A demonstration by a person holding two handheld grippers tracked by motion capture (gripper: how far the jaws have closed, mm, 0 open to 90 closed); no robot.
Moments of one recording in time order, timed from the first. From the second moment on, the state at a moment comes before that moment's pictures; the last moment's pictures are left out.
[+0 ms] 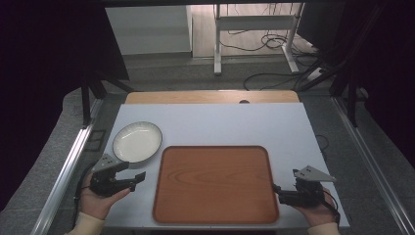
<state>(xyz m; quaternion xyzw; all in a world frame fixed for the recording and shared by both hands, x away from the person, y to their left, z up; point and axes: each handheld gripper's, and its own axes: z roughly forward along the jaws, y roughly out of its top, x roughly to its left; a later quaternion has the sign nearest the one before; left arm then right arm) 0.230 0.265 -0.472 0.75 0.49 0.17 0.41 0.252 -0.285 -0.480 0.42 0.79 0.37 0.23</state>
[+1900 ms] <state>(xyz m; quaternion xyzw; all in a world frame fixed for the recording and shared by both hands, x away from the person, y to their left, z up) 0.285 0.285 -0.444 0.73 0.51 0.19 0.41 0.255 -0.282 -0.485 0.42 0.79 0.38 0.22</state>
